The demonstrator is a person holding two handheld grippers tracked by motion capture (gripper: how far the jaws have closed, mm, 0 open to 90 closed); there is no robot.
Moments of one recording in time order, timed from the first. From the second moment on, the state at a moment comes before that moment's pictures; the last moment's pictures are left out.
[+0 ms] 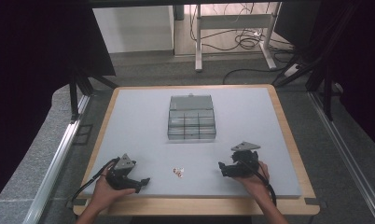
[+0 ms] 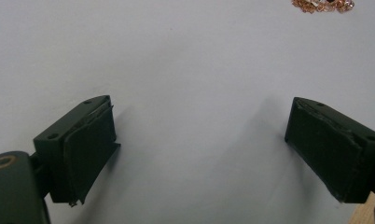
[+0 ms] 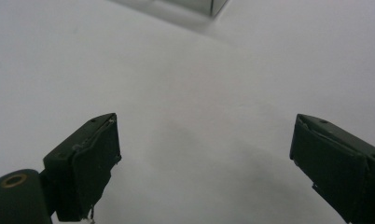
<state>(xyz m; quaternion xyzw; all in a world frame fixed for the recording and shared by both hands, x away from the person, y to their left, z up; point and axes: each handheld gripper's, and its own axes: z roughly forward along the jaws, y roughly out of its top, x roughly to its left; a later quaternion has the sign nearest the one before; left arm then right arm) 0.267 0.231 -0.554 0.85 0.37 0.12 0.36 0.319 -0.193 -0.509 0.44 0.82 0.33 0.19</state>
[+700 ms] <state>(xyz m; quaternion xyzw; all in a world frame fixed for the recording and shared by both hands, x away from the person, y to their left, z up) 0.267 0.231 -0.554 0.85 0.37 0.13 0.36 0.308 -0.204 -0.493 0.43 0.81 0.36 0.17</state>
